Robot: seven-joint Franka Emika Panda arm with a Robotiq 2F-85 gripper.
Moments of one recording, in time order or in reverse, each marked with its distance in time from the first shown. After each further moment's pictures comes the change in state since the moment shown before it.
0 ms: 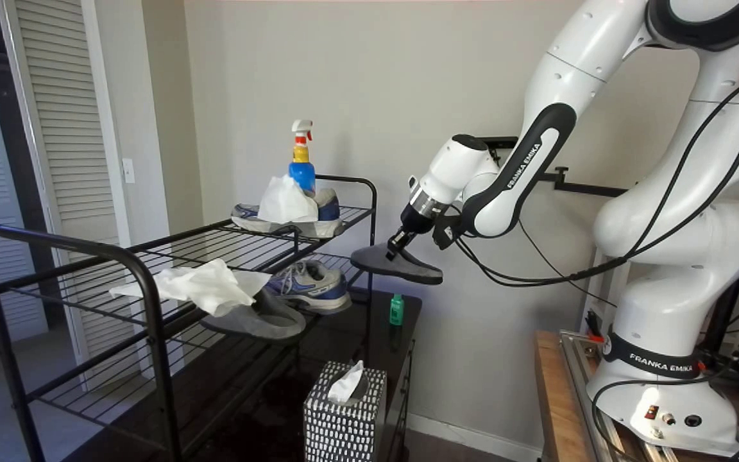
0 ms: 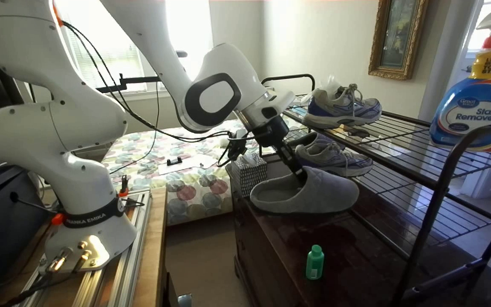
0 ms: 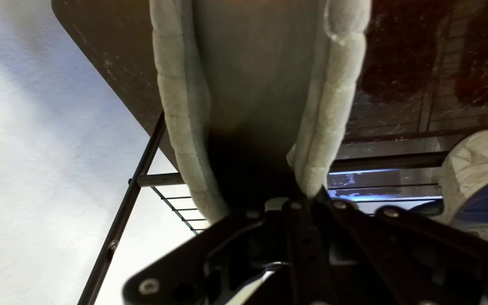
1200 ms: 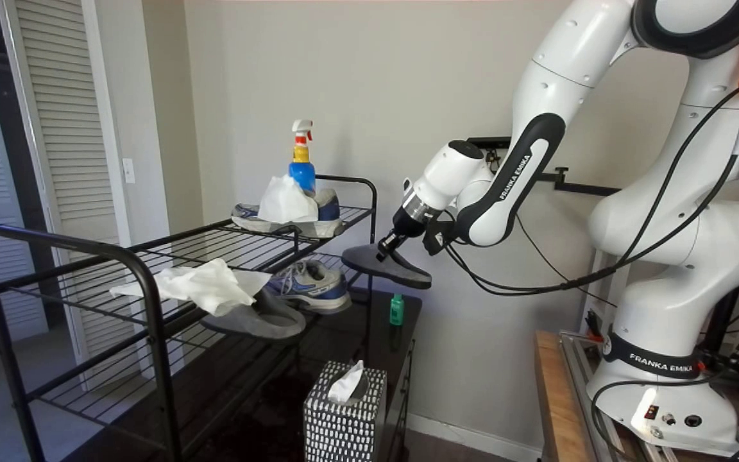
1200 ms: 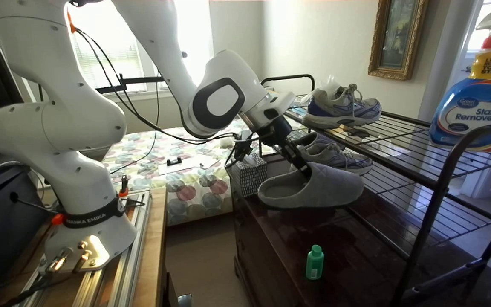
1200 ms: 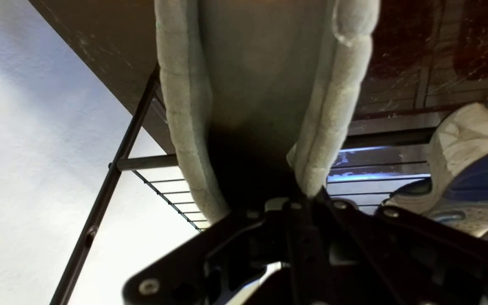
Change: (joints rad) arm -0.344 -0.059 0.384 0.024 0.021 0.103 0.082
